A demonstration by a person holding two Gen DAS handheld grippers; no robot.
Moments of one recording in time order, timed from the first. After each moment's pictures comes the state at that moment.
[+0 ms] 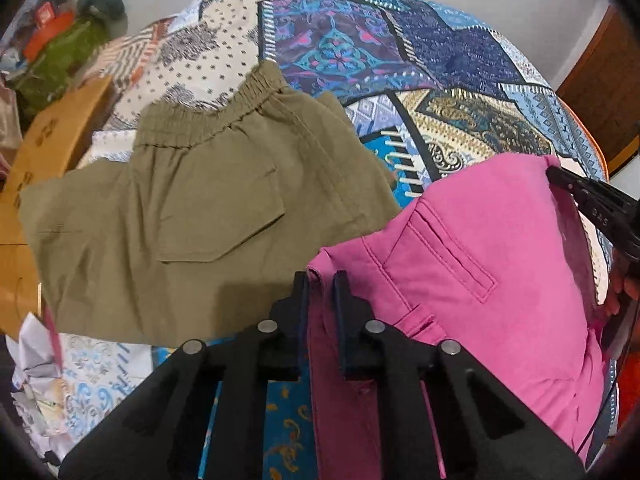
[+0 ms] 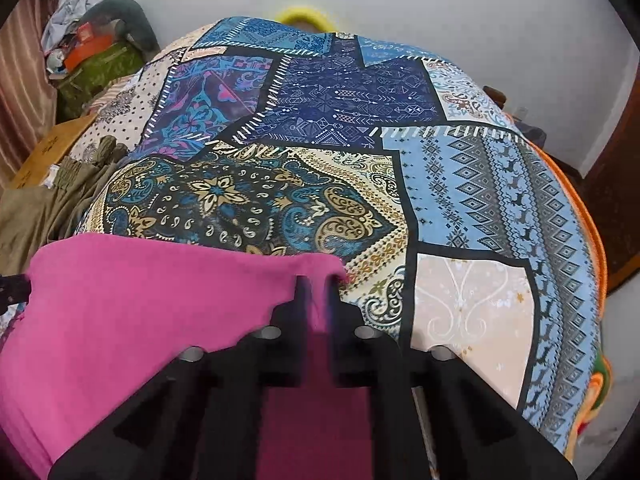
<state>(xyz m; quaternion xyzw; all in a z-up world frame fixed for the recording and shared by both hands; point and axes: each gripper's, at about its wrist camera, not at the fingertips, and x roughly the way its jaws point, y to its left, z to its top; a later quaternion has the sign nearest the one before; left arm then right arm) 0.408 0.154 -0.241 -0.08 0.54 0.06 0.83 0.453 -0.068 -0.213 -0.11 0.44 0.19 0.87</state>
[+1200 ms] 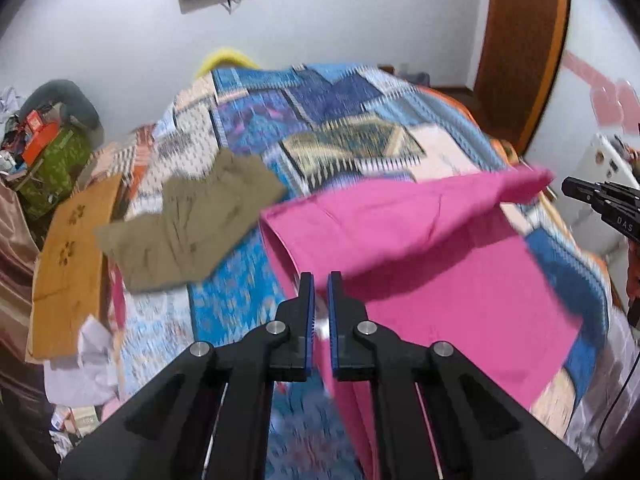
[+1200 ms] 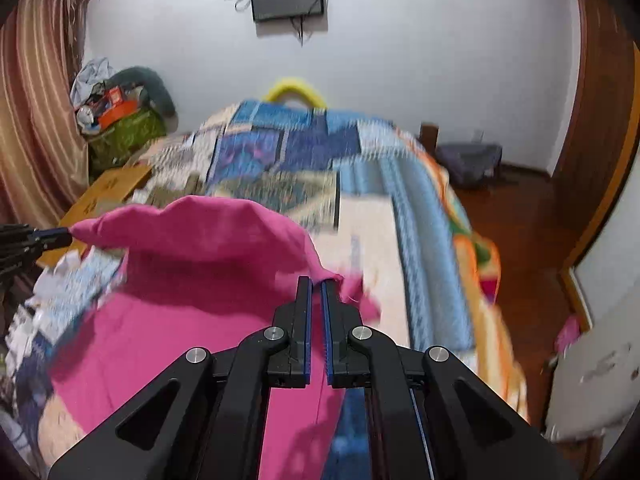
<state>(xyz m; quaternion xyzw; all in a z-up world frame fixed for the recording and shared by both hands) 0.204 0.071 -0.133 0.05 0.44 -0.04 0.90 0.229 -0.190 -0.108 -0.04 0.36 0.19 0.91</state>
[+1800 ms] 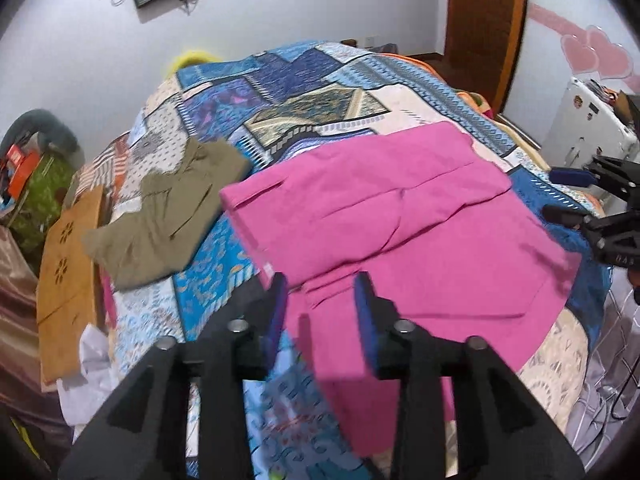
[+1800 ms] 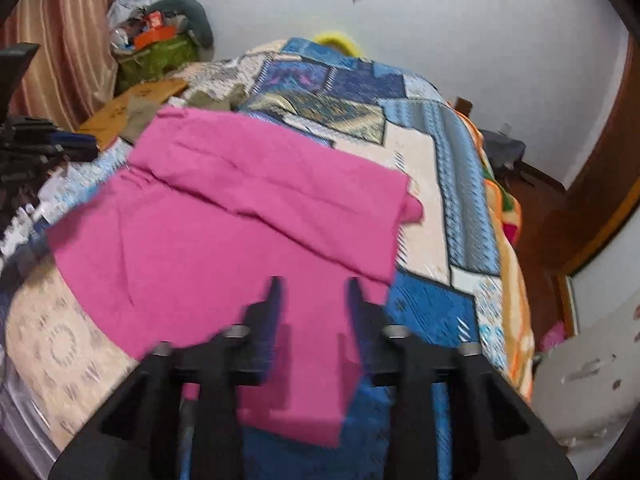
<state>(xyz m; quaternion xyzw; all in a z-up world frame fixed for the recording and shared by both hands) 0.185 0.036 -0.150 0.11 0.45 -0.09 0.88 0.154 -0.164 -0.153 -0.13 0.39 0.23 0.88</state>
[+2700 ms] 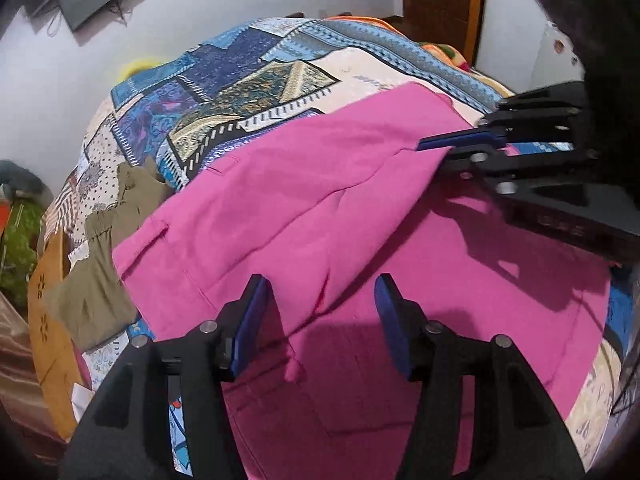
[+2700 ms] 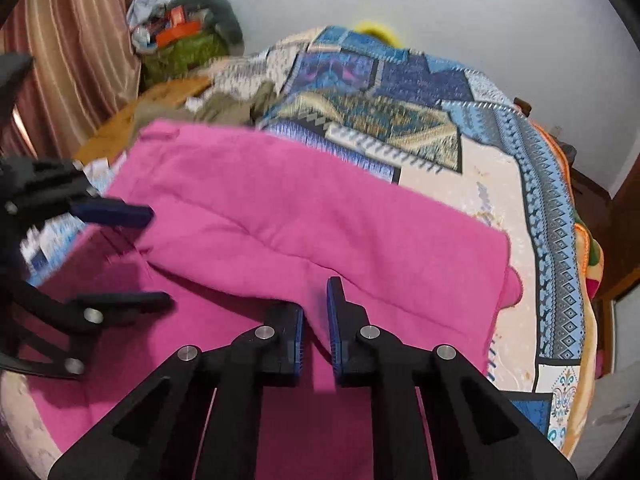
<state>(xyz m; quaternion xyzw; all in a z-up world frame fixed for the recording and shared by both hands) 0.247 -0.019 -0.204 0.17 0.48 -0.14 0.85 0.234 -0.099 -0.186 -0.11 0.41 0.30 0.86</state>
